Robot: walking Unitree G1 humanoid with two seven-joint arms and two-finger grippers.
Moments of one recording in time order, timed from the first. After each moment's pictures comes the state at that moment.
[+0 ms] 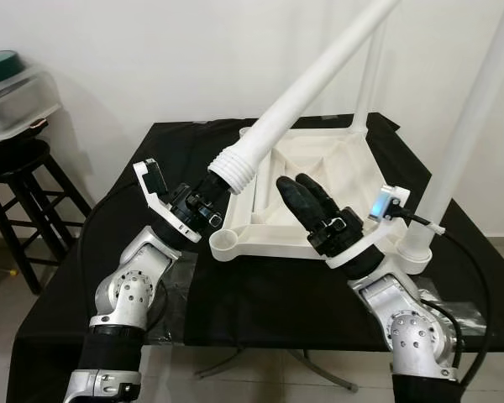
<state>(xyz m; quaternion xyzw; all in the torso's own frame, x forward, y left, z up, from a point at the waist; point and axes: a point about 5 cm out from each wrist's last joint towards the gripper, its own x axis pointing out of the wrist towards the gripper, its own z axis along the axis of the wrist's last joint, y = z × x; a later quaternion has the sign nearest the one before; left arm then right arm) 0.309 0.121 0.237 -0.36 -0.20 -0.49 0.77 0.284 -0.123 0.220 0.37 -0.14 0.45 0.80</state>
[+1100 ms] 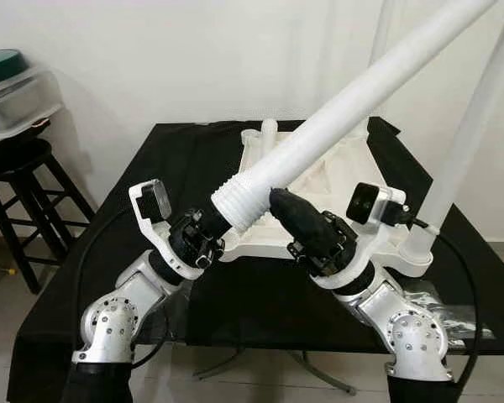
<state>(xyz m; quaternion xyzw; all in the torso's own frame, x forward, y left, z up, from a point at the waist) 0.273 0.111 0.224 -0.39 -0.15 -0.58 0.69 0.259 -0.092 0.234 0.44 -0.13 0.61 0.64</state>
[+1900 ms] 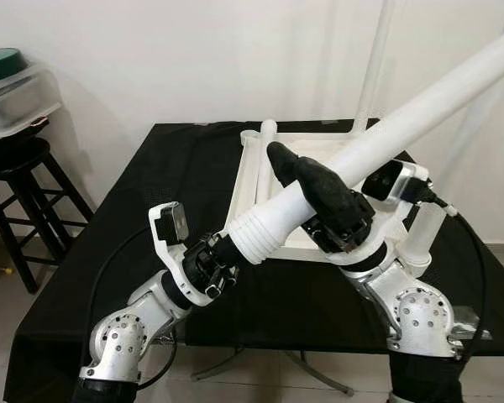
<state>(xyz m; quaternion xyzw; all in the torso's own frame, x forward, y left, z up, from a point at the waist) 0.262 0.098 0.204 -0.41 -0.11 -0.61 0.67 0.268 -0.102 0.259 0.43 -0.18 0.63 0.61</state>
